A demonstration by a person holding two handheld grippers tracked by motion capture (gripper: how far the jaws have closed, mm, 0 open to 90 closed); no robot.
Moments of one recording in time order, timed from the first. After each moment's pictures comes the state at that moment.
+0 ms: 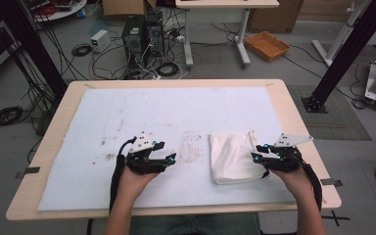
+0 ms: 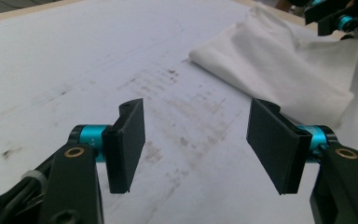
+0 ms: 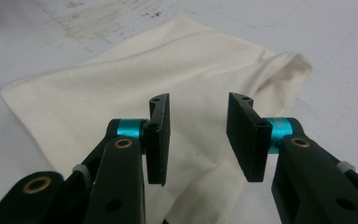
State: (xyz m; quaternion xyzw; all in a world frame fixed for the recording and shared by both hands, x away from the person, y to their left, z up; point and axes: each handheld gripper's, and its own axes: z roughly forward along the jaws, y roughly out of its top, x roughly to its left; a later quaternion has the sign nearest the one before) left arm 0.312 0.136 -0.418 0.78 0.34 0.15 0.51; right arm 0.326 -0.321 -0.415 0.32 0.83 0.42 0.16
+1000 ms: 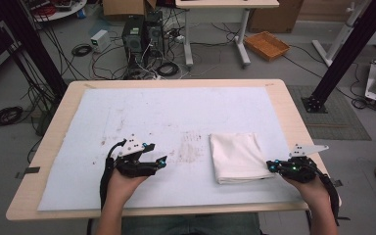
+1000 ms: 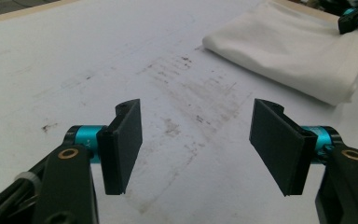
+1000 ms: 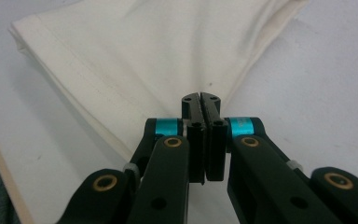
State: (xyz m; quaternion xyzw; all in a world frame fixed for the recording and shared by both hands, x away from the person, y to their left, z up) left arm 0.303 0.149 -0.409 0.78 0.34 0.17 0.49; right arm 0.307 -0.367 -0.434 0.35 0.84 0.41 0.10
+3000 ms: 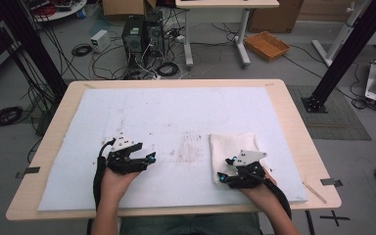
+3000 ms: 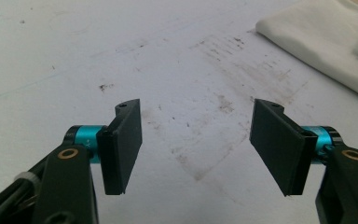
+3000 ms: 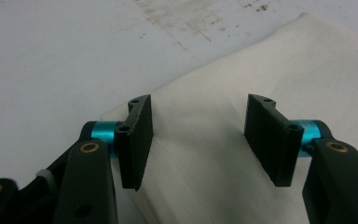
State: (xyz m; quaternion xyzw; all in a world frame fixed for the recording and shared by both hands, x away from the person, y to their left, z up) left arm 0.313 0.176 -0.420 0.77 0.40 0.18 0.47; right arm 0.296 -0.221 -0.441 0.26 0.87 0.38 0.16
